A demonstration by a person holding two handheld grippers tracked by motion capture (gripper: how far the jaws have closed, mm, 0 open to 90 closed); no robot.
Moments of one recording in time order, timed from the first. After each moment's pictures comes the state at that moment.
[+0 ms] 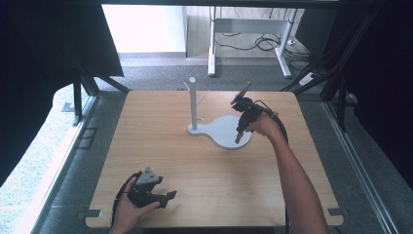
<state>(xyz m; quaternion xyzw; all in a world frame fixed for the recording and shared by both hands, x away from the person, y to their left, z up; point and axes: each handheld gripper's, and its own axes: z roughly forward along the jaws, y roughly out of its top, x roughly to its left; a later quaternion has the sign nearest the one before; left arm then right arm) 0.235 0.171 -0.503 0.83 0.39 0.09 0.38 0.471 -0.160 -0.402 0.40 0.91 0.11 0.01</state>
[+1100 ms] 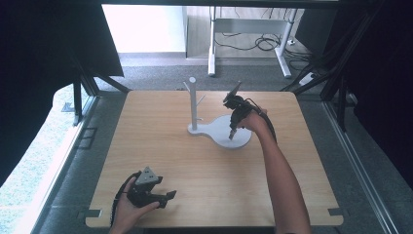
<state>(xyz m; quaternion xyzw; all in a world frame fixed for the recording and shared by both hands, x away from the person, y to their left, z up) 0.234 0.172 -0.502 0.83 0.39 0.09 0.39 0.503 -0.139 -0.427 0.41 0.90 0.11 0.02</state>
